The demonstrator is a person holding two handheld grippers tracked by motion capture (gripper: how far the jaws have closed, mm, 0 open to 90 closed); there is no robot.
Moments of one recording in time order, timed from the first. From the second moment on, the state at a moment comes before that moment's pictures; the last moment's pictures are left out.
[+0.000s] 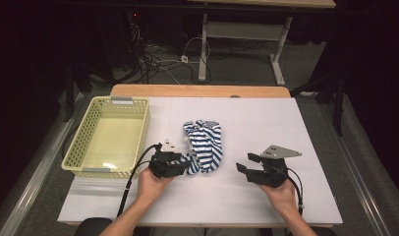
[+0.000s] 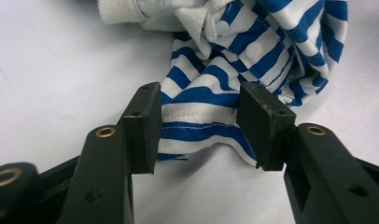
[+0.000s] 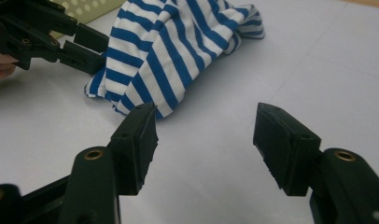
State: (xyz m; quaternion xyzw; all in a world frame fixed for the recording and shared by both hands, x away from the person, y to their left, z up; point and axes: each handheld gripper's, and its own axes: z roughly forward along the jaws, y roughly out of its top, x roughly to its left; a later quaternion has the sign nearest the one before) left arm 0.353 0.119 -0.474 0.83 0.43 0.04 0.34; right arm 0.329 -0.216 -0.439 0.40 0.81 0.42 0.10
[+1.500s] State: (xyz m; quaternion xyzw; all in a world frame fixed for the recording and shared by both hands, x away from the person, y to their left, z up) left arm 0.342 0.111 -0.459 0.85 0.38 -0.01 0.35; right arm 0.368 -0.161 -0.447 0.37 0.87 0.34 0.04
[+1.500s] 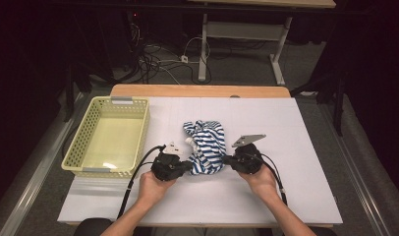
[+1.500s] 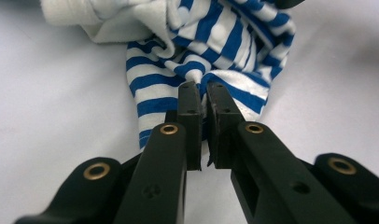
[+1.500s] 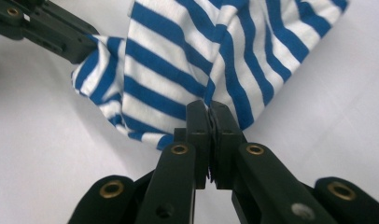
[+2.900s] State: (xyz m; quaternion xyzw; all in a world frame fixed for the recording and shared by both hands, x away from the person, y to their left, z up) left arm 0.359 0.082 -0.481 0.86 0.41 0.01 0.31; right arm 0.352 -0.190 -0.458 0.38 0.87 0.32 0.06
